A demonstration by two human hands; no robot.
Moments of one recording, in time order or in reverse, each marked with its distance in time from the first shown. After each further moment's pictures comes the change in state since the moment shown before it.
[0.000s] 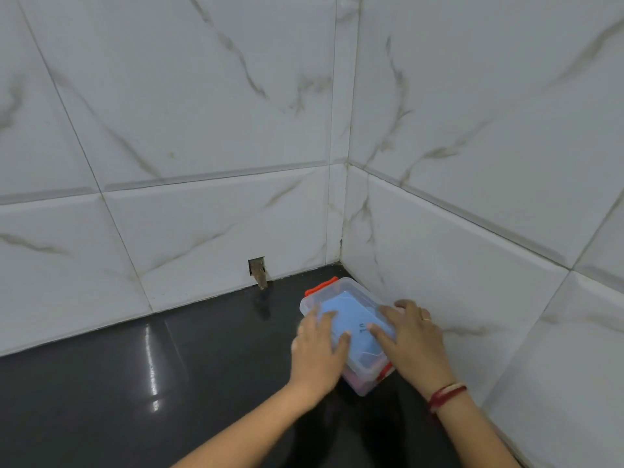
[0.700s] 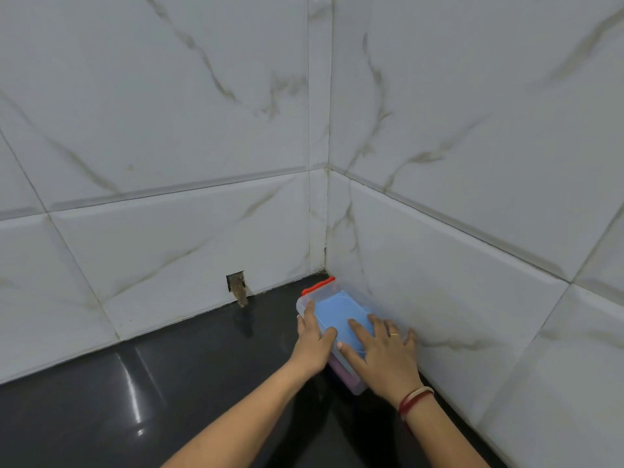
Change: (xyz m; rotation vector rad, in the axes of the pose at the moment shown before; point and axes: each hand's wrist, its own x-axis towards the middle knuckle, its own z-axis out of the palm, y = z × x) left_hand 0.074 -0.020 0.036 -0.479 -0.249 -0.207; right_hand 0.030 -0.001 0.044 -0.173 -0.186 0.039
